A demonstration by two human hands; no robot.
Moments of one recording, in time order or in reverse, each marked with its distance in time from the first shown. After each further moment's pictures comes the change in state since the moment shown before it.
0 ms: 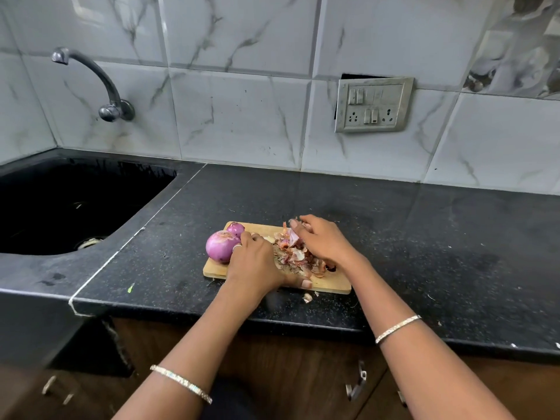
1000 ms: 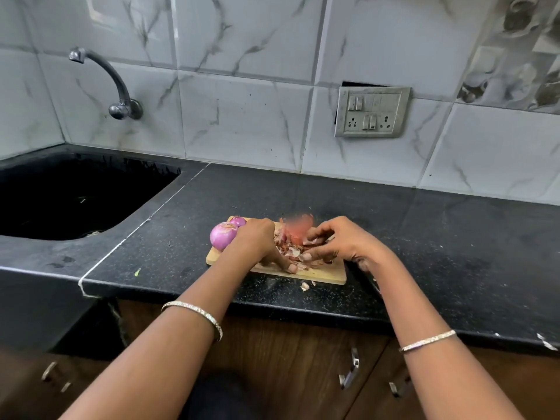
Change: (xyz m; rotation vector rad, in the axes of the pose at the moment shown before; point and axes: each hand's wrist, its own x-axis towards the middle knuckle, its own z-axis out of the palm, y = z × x) left_hand 0.024 0.002 -0.022 0.043 -0.151 0.035; right_hand -0.040 0.015 -0.036 0.167 -0.139 0.023
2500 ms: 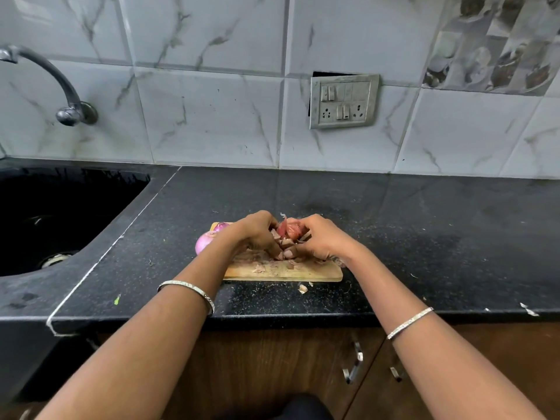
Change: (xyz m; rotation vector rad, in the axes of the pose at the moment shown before) left_hand 0.058 -0.015 -0.002 -0.353 -0.153 0.195; right_hand 0.025 -0.010 0.026 -0.080 0.047 -0.009
